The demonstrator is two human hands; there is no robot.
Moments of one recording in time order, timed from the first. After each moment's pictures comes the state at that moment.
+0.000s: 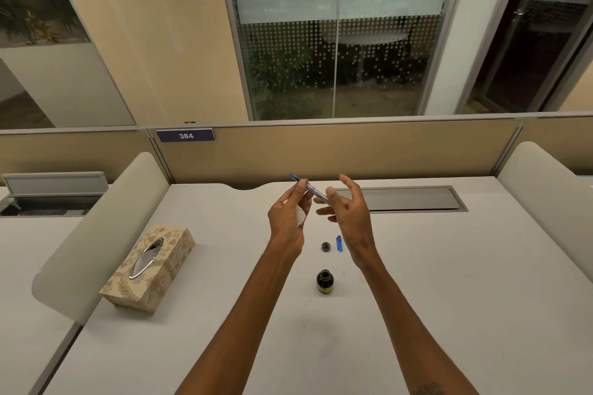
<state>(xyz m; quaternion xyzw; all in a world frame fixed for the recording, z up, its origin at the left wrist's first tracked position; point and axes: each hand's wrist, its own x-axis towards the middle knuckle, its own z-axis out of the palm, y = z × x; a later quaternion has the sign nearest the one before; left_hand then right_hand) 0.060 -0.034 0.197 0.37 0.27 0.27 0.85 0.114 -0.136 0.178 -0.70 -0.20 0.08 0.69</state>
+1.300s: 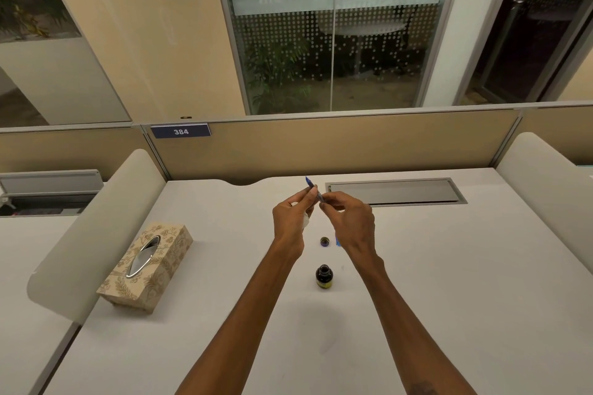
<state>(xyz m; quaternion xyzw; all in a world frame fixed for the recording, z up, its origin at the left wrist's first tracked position) 0.069 -0.033 0.169 0.49 0.27 0.23 0.80 0.120 -0.139 0.158 -0.84 -0.22 -0.06 0.50</state>
